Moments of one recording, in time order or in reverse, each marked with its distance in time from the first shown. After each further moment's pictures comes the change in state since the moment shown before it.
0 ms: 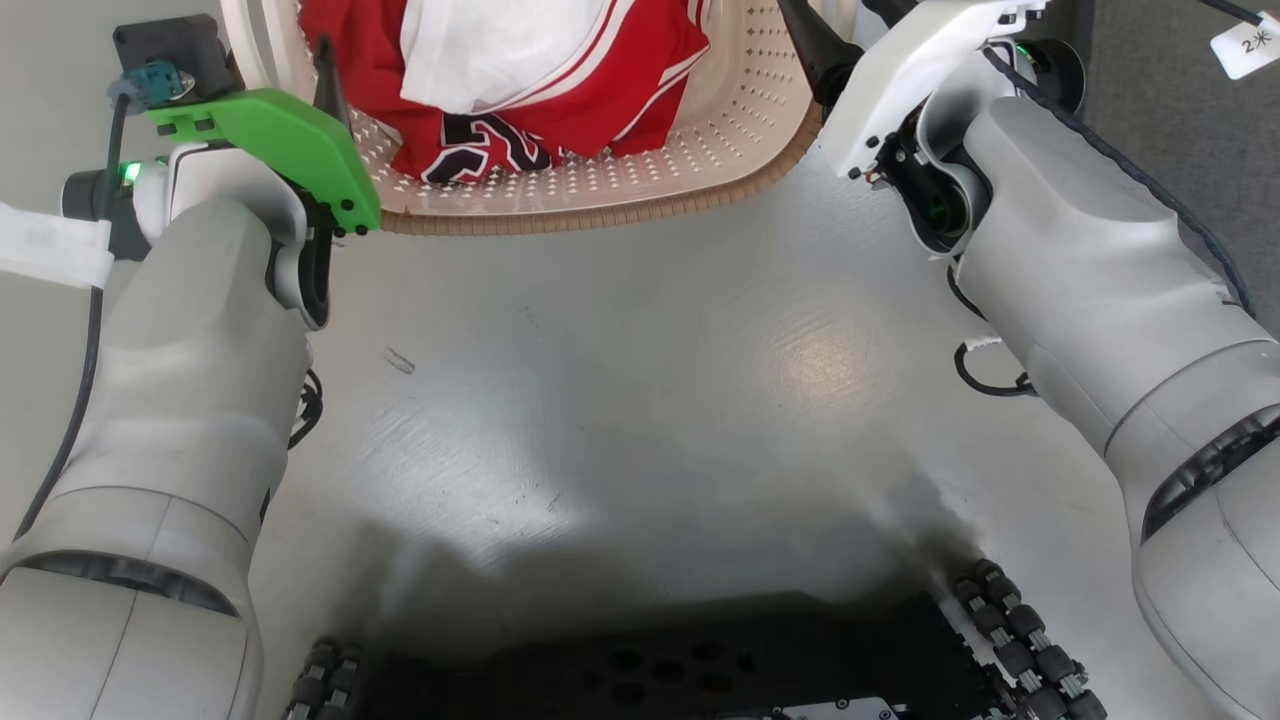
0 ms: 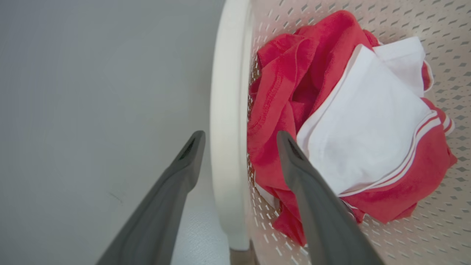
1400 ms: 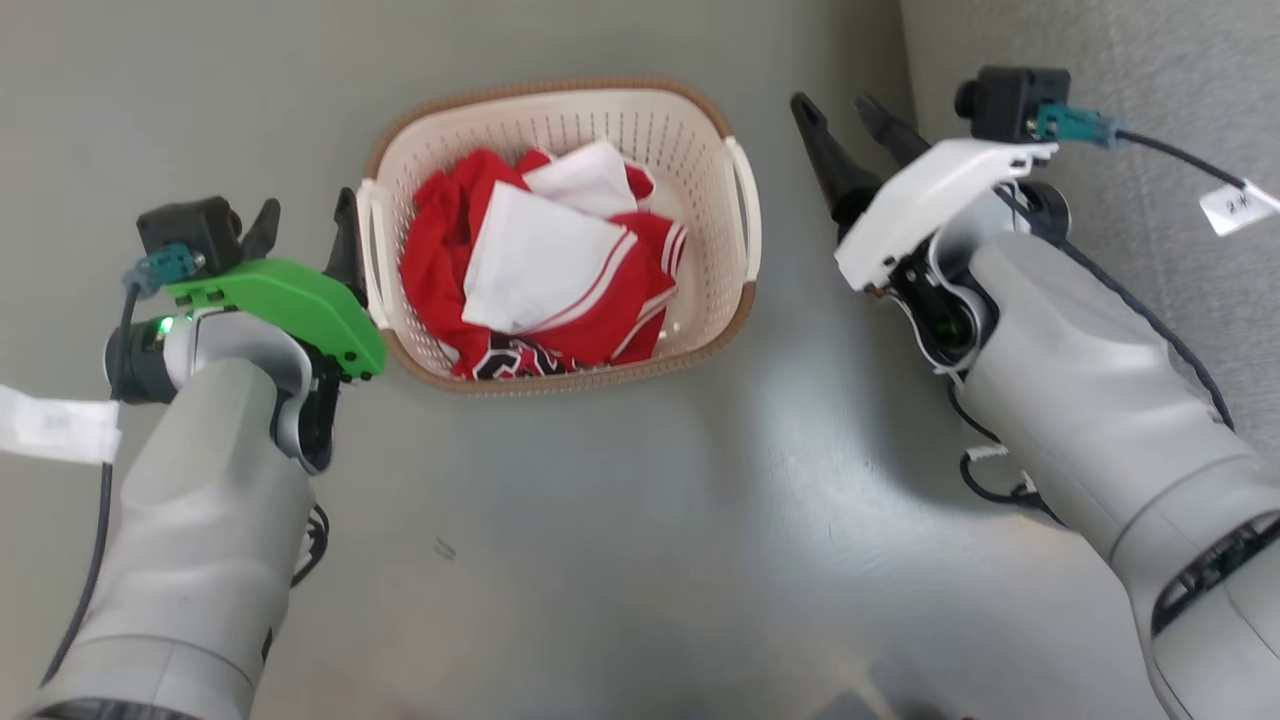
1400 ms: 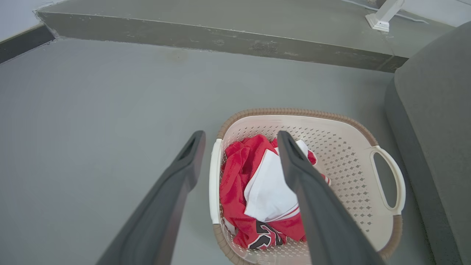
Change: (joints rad) left arm 0.289 0.053 0.096 -0.194 0.019 -0.083 -0.026; right arm 0.224 -0.047 -0.112 -0.135 -0.016 0.000 -0.039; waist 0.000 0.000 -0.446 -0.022
